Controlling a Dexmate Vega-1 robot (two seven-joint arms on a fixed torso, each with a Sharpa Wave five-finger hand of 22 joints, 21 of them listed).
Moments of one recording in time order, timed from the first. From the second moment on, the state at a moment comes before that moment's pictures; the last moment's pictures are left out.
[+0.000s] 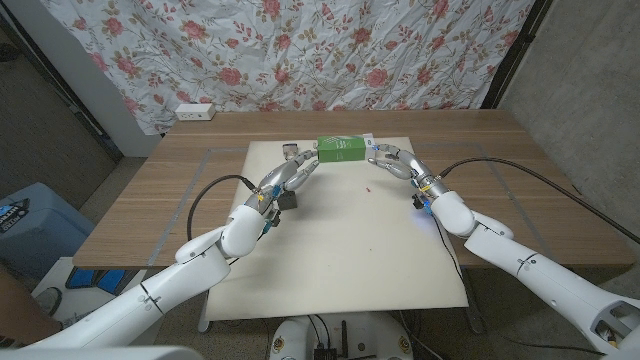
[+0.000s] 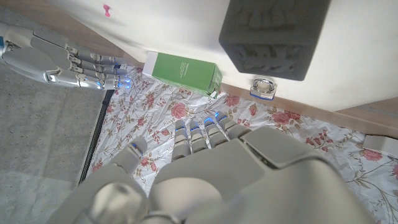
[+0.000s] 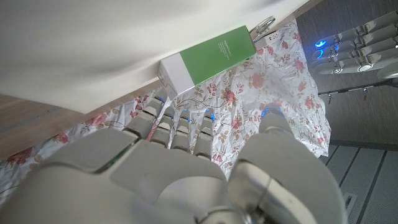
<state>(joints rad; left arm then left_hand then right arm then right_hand) 1.08 0.77 0.52 -1.96 0.24 0.14 0.32 -0.01 0.06 0.66 0.18 0.20 0.13 -0.04 0.19 0.18 0.04 -0.06 0.19 0.17 0.01 -0.03 0.18 0.17 0.00 -0.03 0.20 0.17 -0.85 -0.67 -0.58 -1.44 -0.11 0.28 -0.26 0.59 0.01 0.24 -0.07 0.18 0.34 -0.13 0.21 0.18 0.19 0.04 0.21 0.20 0.09 0.02 0.24 0.26 0.30 0.00 0.20 0.17</state>
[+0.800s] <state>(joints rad) 1.08 0.71 0.44 -1.75 0.04 -0.11 0.38 0.00 0.07 0.67 0.17 0.20 0.13 -0.04 0.19 0.18 0.05 -0.06 0.19 0.17 0.02 -0.04 0.18 0.17 0.02 -0.03 0.20 0.17 -0.84 -0.61 -0.54 -1.45 0.04 0.22 -0.22 0.52 0.04 0.23 -0.05 0.18 0.28 -0.11 0.18 0.18 0.18 0.04 0.20 0.20 0.10 0.02 0.24 0.26 0.32 0.00 0.20 0.17</state>
